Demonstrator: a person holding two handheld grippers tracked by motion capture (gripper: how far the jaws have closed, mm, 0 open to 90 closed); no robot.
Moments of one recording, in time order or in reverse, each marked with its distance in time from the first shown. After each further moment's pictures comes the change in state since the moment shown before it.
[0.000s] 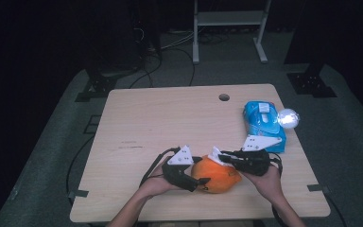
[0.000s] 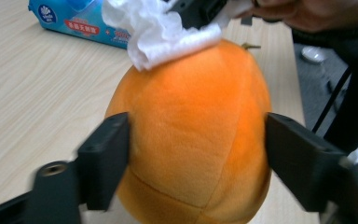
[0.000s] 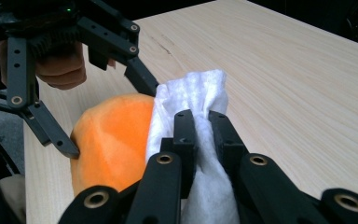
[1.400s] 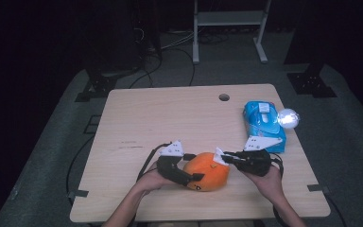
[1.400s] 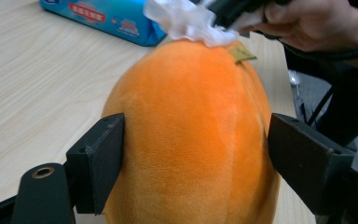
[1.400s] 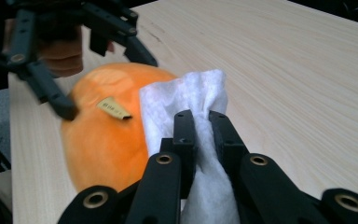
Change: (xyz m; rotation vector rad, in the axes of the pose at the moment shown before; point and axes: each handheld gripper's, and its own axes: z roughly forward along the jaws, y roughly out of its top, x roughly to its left) left arm 0.024 -0.019 -0.002 -0.032 -0.057 -0.101; right arm -0.012 -0.014 0.003 0.023 -0.016 0.046
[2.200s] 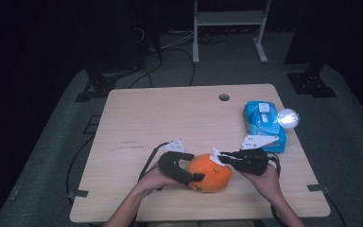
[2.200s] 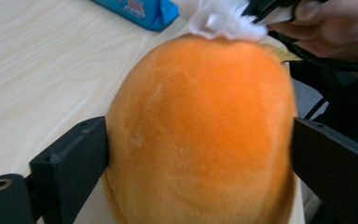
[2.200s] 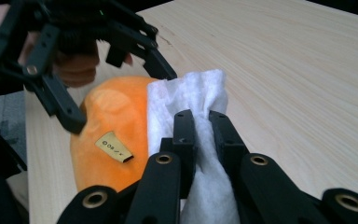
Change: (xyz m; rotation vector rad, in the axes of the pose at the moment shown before) left arm 0.010 -0.002 0.008 0.037 -0.023 -0.145; right arm 0.003 0.007 0.005 0.003 0.046 0.016
